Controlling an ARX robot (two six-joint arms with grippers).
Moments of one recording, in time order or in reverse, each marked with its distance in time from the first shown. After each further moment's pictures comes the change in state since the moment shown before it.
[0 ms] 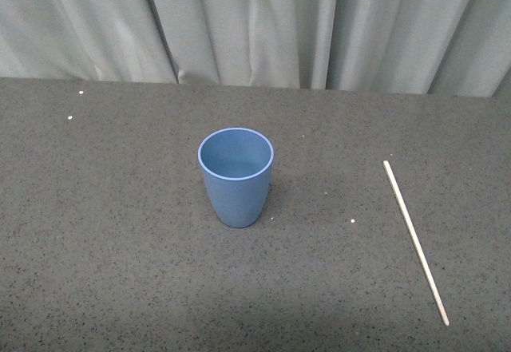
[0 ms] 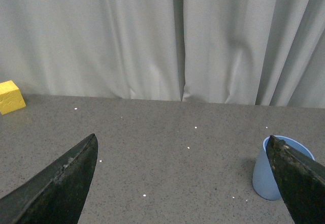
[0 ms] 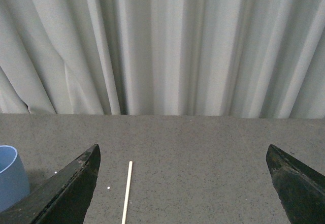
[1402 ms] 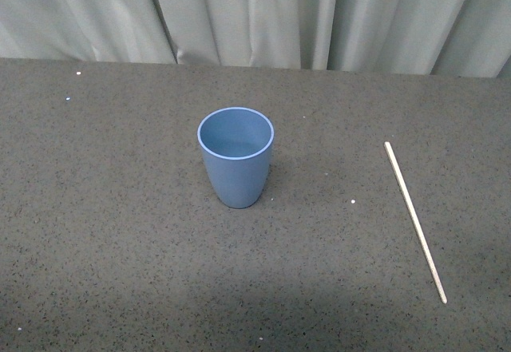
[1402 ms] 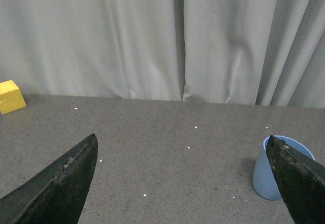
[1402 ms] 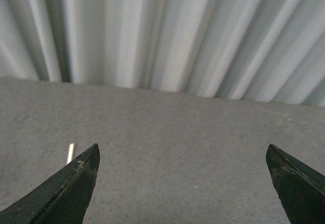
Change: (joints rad) left arm 0.000 0.000 0.000 0.000 0.000 0.000; right arm 0.083 0.808 0.168 0.457 0.240 -0.150
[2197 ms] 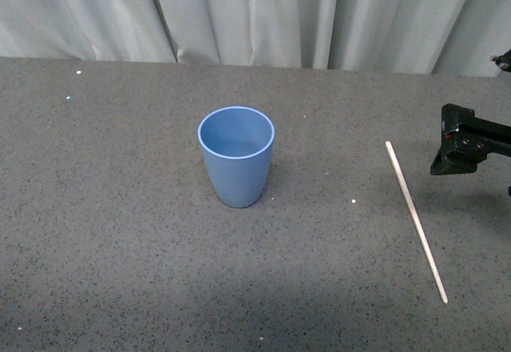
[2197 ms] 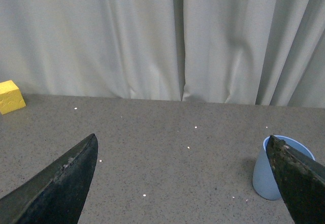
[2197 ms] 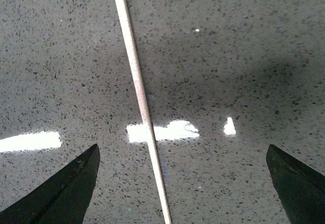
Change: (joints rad) left arm 0.000 0.000 0.000 0.000 0.000 0.000; right arm -0.004 1.075 0.782 -0.697 -0.341 0.424
